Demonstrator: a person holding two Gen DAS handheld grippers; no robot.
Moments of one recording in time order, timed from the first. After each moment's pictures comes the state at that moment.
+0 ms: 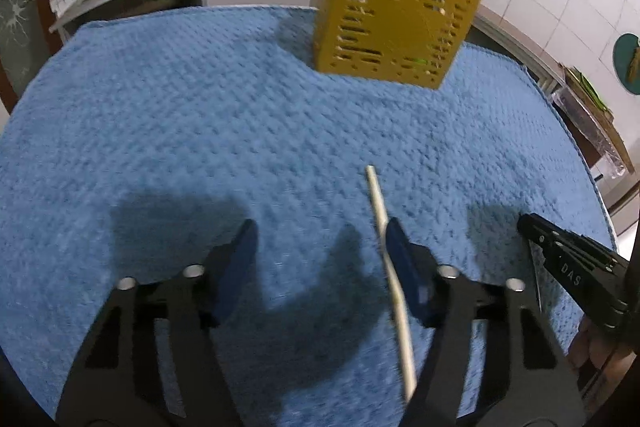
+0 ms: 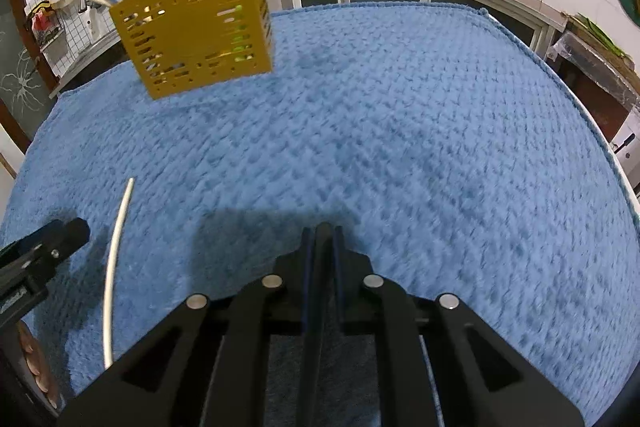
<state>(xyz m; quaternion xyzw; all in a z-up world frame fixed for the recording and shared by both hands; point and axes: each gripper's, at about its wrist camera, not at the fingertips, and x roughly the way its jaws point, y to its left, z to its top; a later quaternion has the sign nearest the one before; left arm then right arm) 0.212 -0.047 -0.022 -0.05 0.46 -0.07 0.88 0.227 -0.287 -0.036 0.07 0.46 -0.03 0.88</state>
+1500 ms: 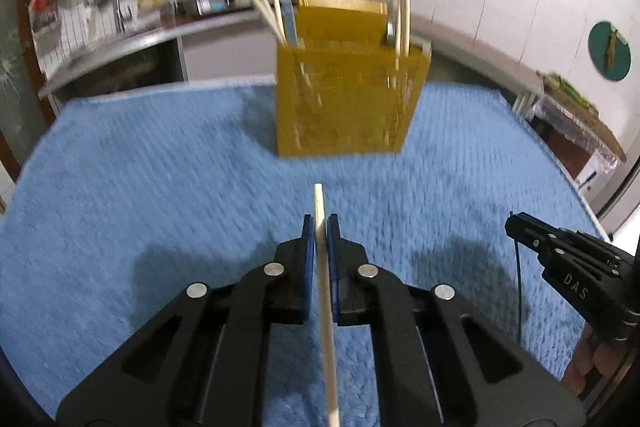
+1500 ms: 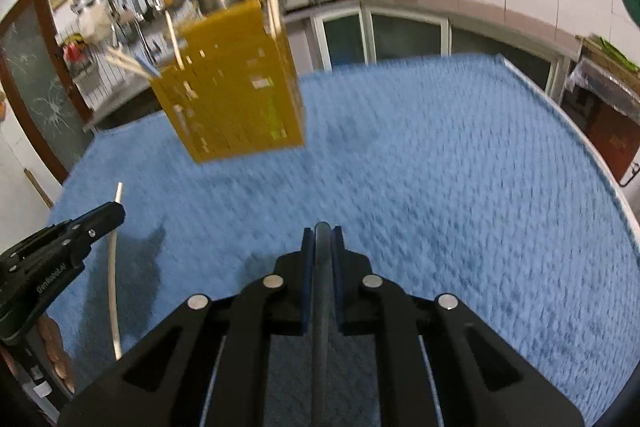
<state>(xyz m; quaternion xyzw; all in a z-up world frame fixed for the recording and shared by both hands) 0.221 -0.068 0.036 -0.01 0.36 -0.10 0.93 0.231 -0.294 0.015 0.10 0.38 0.02 0.92</state>
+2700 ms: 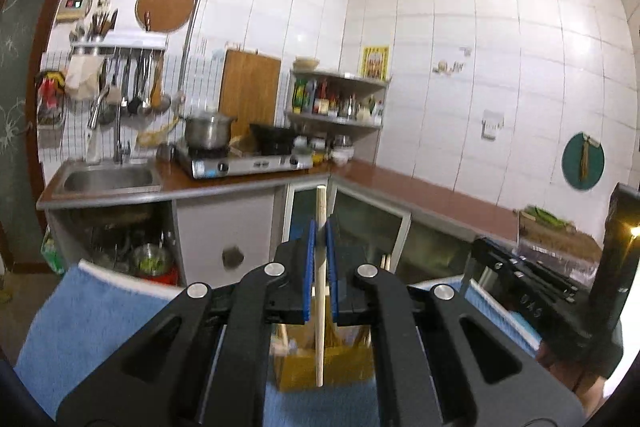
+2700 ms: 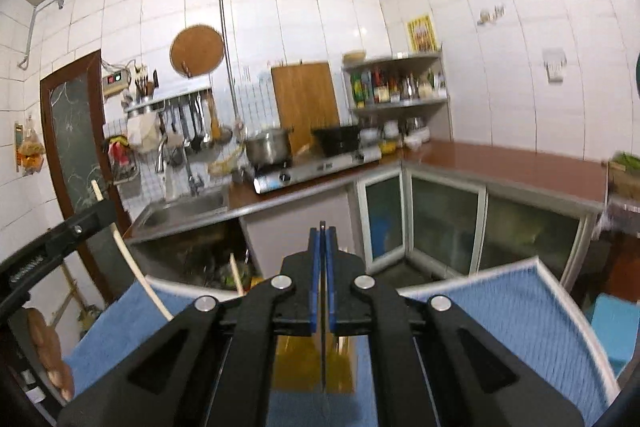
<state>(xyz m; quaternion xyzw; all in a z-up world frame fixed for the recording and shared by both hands) 0.271 -0.049 0.233 -0.06 0.11 -0.12 0.99 0.310 -0.281 0.204 0.08 0.13 0.06 0.99</state>
